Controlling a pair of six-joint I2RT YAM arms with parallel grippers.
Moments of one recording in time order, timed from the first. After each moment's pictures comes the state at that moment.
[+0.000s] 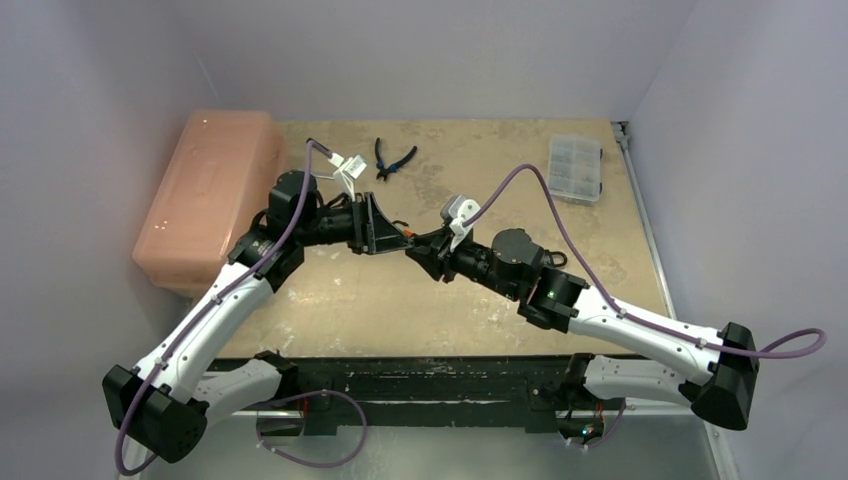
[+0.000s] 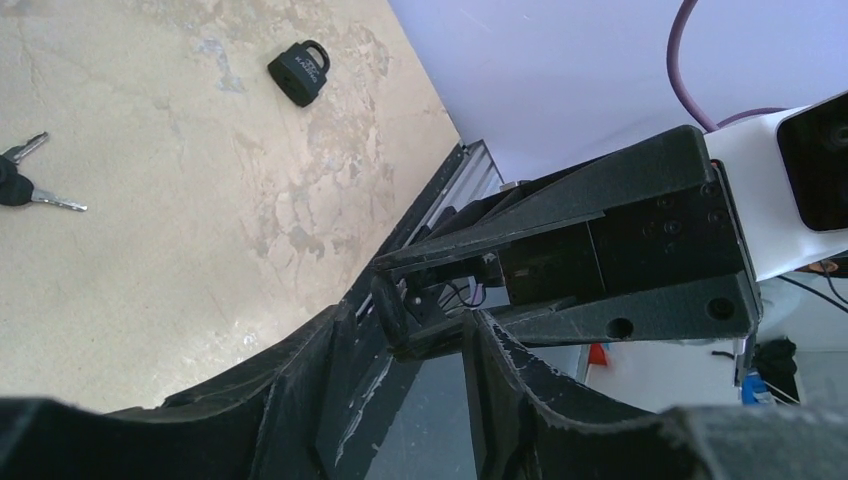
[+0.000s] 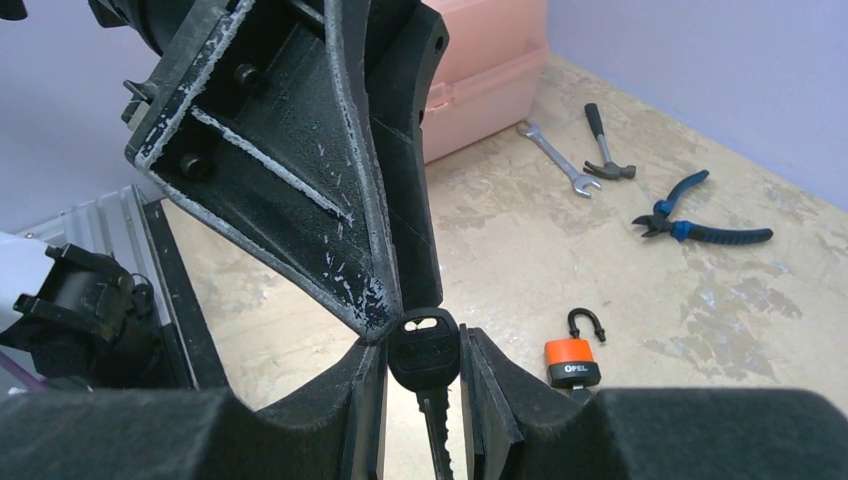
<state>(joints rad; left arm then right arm) -0.47 1.05 0.99 -0.29 0.73 -0.69 1.04 1.06 0.86 0.14 0.06 0.07</state>
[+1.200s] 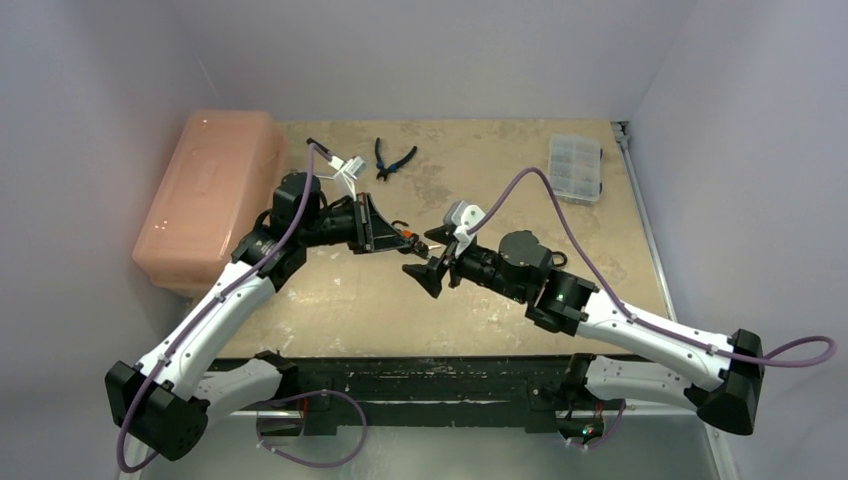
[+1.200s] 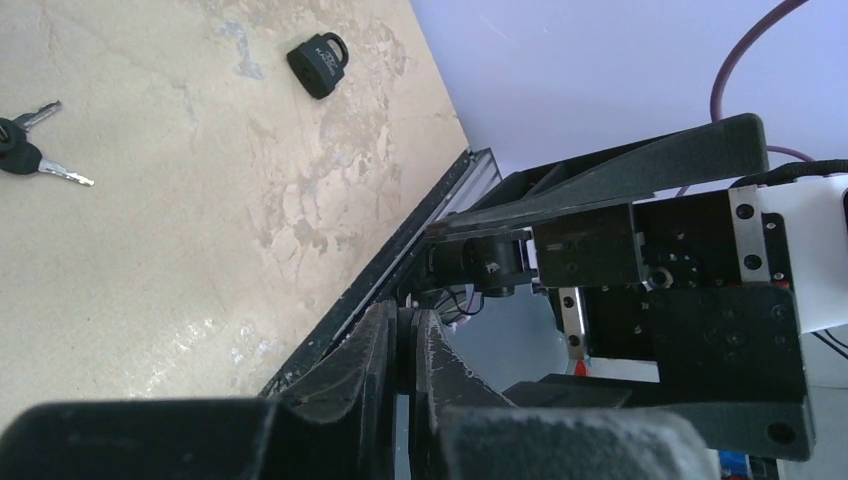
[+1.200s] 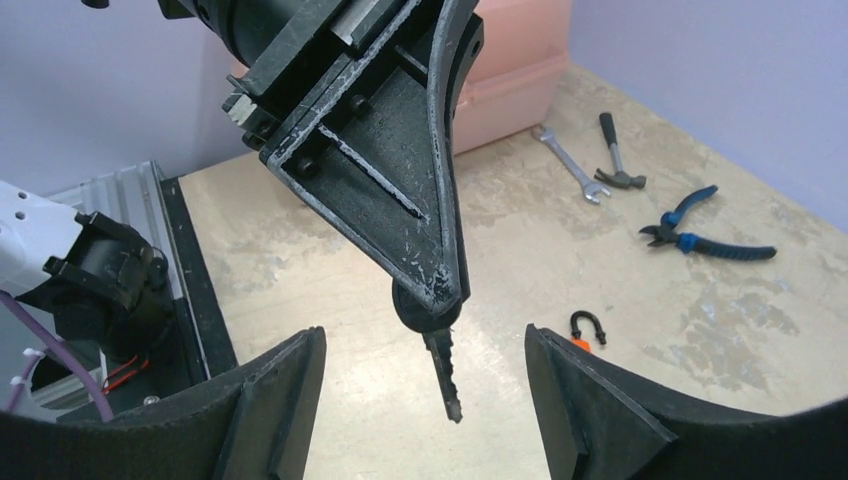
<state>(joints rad) -0.47 1.07 0.98 -0.30 0.70 -0.75 1.04 1.04 0.86 0.10 0.01 0.02</state>
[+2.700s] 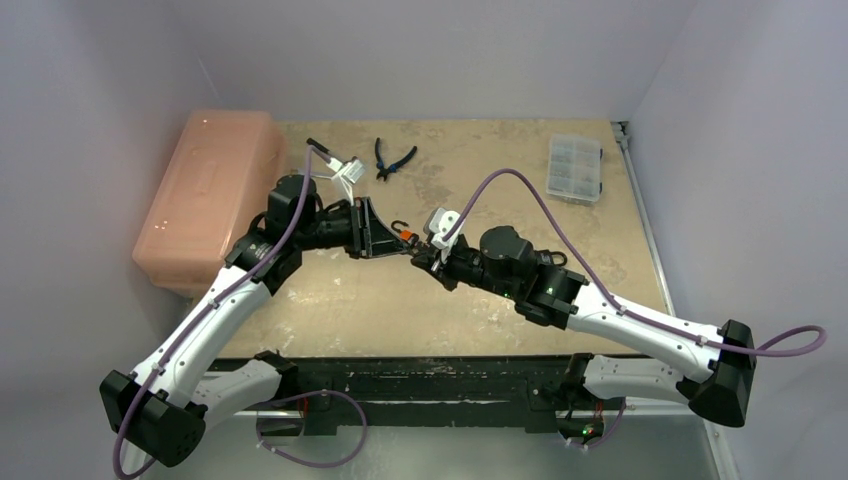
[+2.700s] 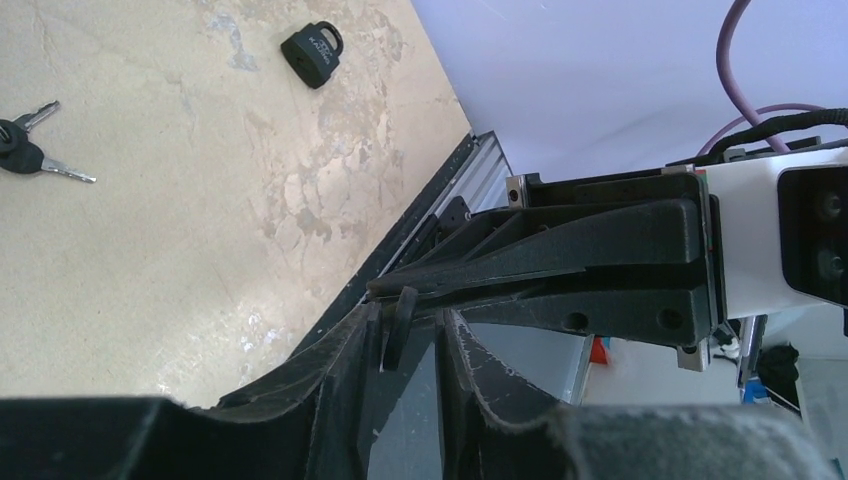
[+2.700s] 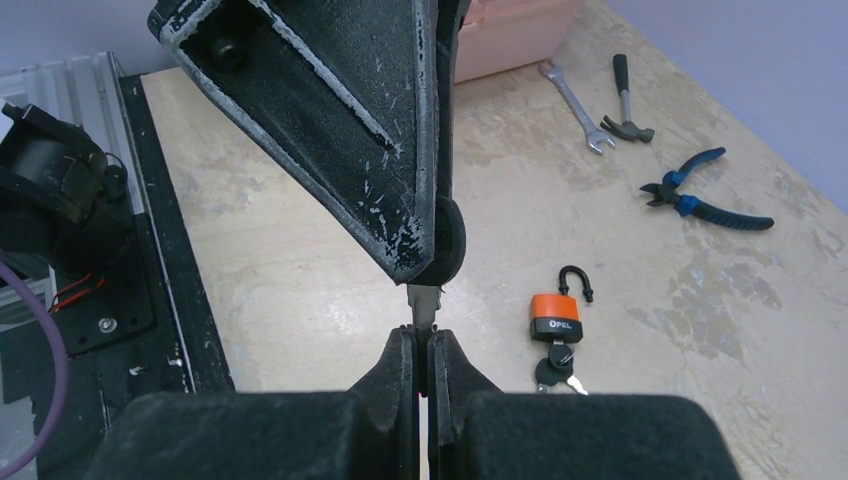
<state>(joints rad) -0.46 1.03 0.99 -0.34 0.72 -0.69 1.04 1.09 0.92 -0.06 -0.01 -0.09</state>
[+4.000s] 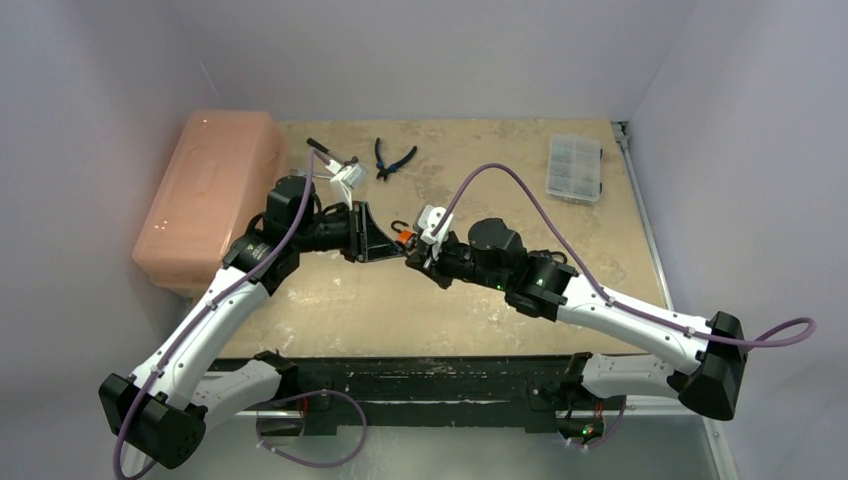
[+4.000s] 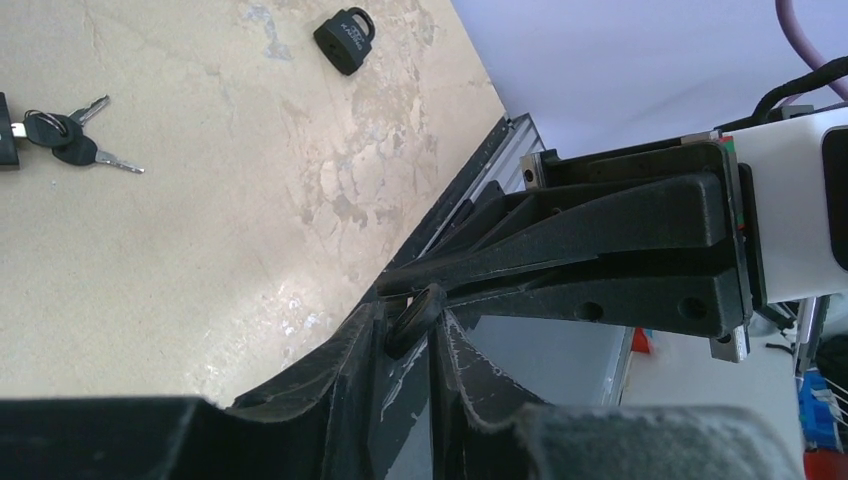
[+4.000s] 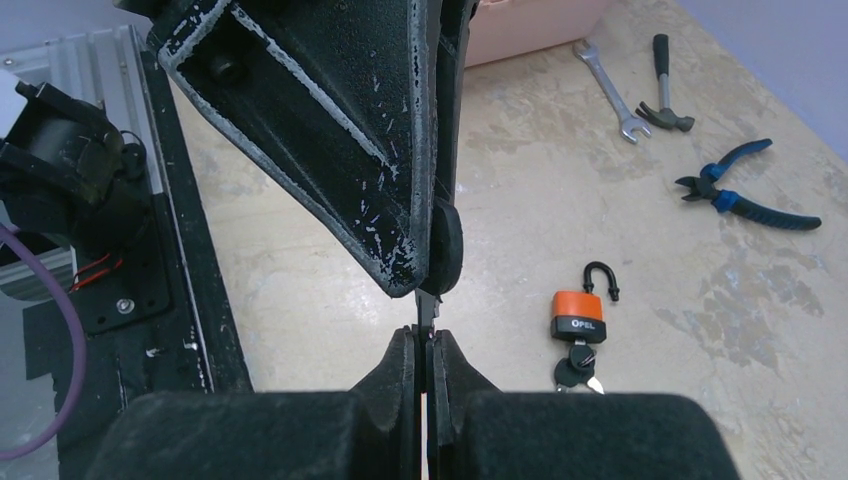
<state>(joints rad) -0.46 1.02 0.99 -0.41 0.71 -0.58 1.03 1.15 0.97 -0.10 -0.08 -0.09</state>
